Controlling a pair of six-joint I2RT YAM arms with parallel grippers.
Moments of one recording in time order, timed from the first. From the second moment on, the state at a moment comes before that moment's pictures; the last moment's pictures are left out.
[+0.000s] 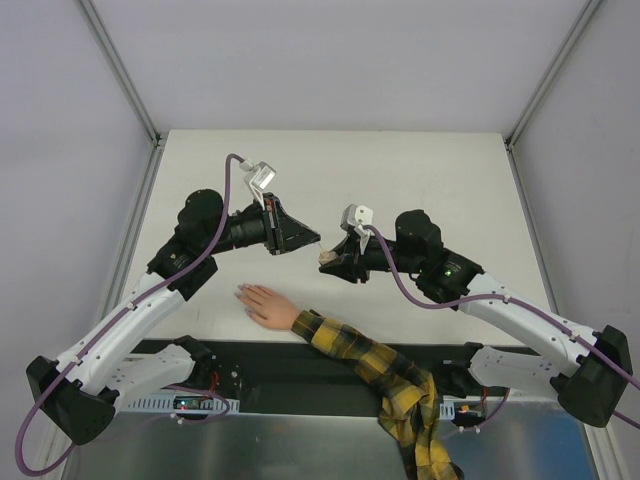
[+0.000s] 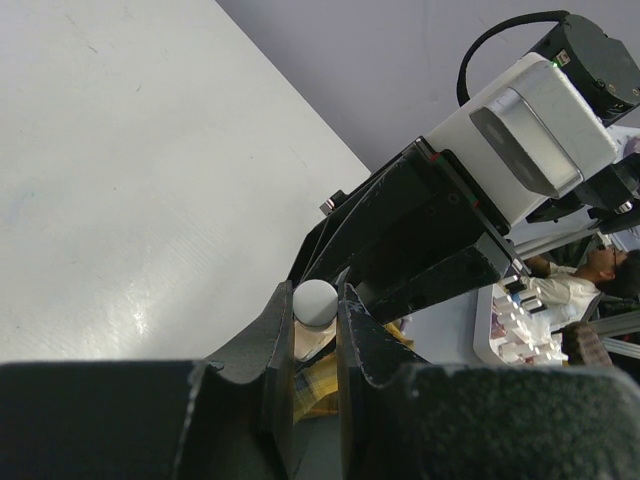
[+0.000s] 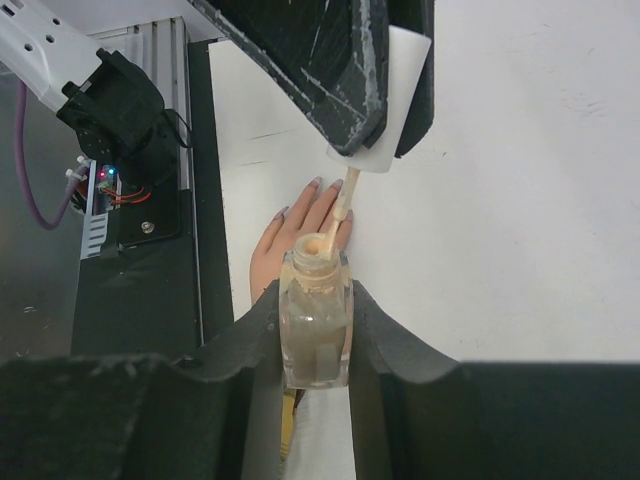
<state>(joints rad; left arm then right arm) -0.59 0.94 0.92 -0.09 0.62 -0.64 0.86 1.08 0.85 -0.03 -0.54 -0.08</state>
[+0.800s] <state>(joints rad) -0.59 0.94 0.92 -0.09 0.63 -0.64 0.86 1.08 0.85 -0.03 -0.54 -0.08</state>
